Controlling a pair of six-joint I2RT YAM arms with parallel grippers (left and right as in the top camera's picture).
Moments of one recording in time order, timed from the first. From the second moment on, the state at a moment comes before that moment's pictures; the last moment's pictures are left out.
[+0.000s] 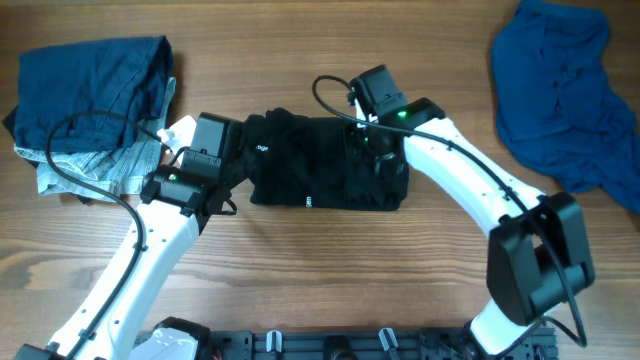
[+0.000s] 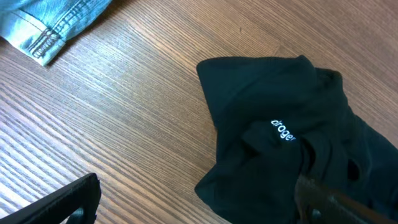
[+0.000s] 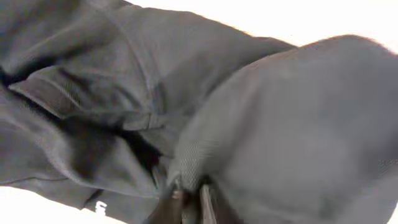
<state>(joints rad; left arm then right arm) -0.31 1.30 0.96 -0.77 -0.29 -0.88 0.49 1.83 1.33 -0.71 -0.08 0.32</state>
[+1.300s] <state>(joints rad) -0.13 1.47 0.97 -0.47 0.11 -0.38 0.28 1.44 1.45 -0.93 0.04 0.26</state>
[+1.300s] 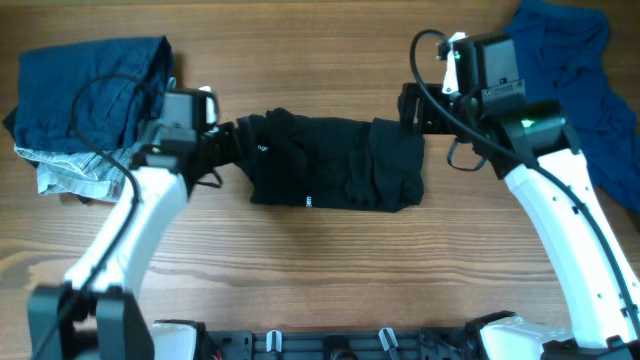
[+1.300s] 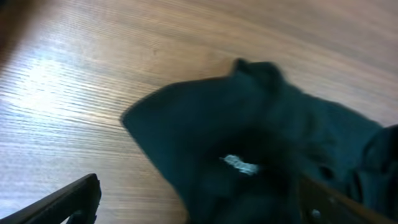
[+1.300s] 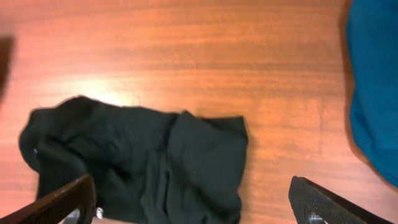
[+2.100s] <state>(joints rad) 0.05 1.81 1.01 -0.35 0.43 -0.08 0.28 1.44 1.45 -0.98 0.05 0.26</state>
